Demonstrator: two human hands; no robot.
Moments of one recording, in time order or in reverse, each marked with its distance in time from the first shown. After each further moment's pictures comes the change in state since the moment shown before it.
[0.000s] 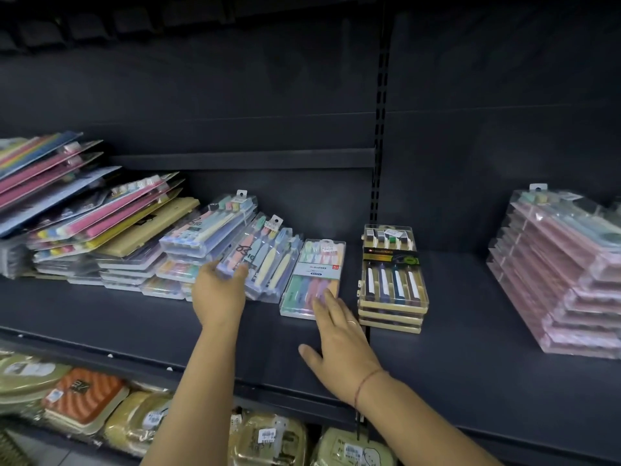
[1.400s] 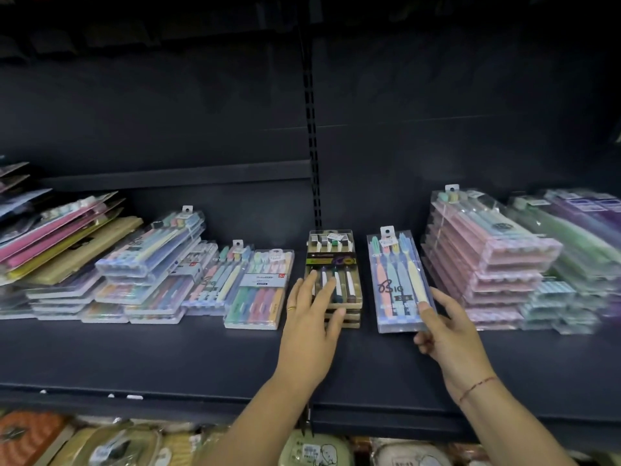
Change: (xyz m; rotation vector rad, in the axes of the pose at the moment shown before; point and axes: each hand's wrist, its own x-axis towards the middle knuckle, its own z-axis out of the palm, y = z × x) left_hand -0.158 0.025 0.071 0.257 -0.557 0.830; right_hand -0.091 0.125 -0.087 1.162 0.690 0.462
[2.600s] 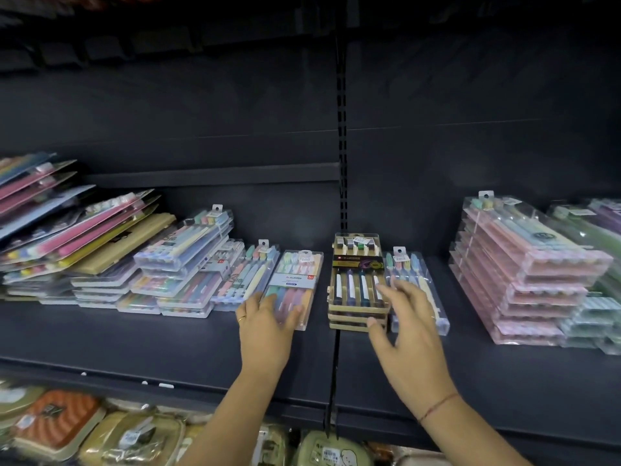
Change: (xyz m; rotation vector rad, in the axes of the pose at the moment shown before) left_hand 0.001 -0.080 -0.031 0.114 0.186 -0.426; right_hand -0.036 -0.002 0.068 -0.737 -0.149 -0.583
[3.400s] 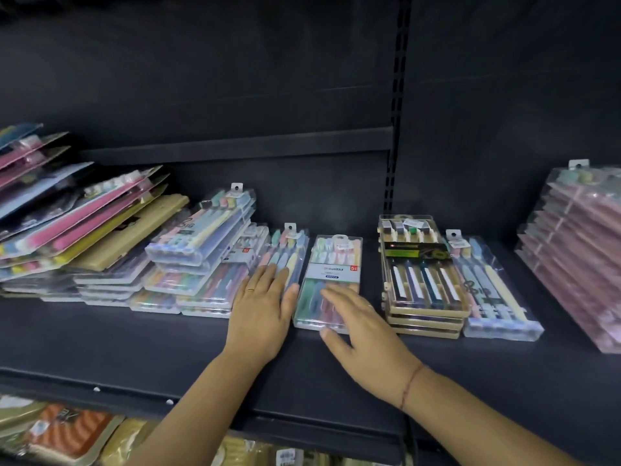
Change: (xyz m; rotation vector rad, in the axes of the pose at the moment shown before) left_hand 0.069 -0.079 -0.013 0.198 -0.139 0.306; right_hand 0.036 -0.036 0.111 -0.050 -0.502 -0.193
